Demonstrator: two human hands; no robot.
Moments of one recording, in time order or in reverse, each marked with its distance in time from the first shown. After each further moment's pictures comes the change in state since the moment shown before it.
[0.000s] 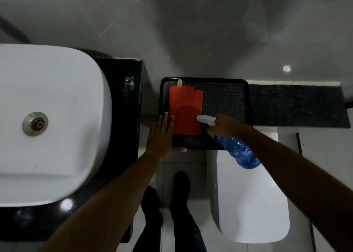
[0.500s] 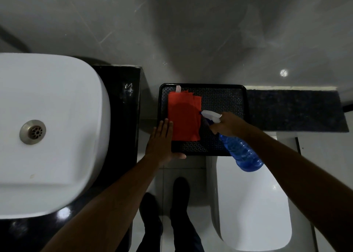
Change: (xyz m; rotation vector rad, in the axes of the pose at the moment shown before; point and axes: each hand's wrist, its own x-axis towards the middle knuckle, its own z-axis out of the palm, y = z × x) left_hand 0.006 0.000 -0.006 -0.011 -0.037 0.022; right_hand 0.006 0.008 -0.018 0.083 0.140 0.116
